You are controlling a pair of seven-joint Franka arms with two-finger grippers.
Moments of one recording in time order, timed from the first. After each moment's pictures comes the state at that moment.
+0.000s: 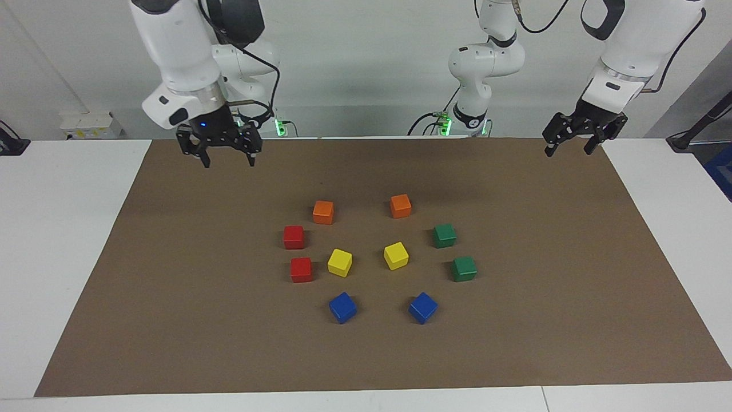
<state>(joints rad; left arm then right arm) 0.06 -0.12 -0.09 -1.74 -0.03 1.67 -0.02 0.25 0.01 0.00 -1.74 -0.01 1.80 0.27</state>
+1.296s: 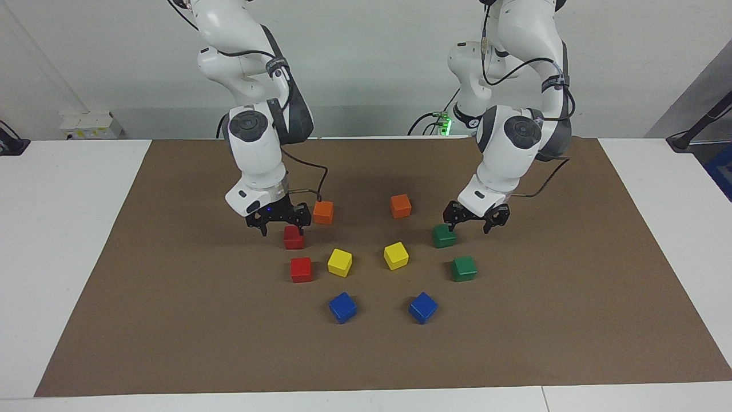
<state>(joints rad) -0.23 0.21 -0.11 -1.94 -0.03 2.19 -0.18 0.29 0.19 -0.01 -1.98 -0.01 2.25 0.32</state>
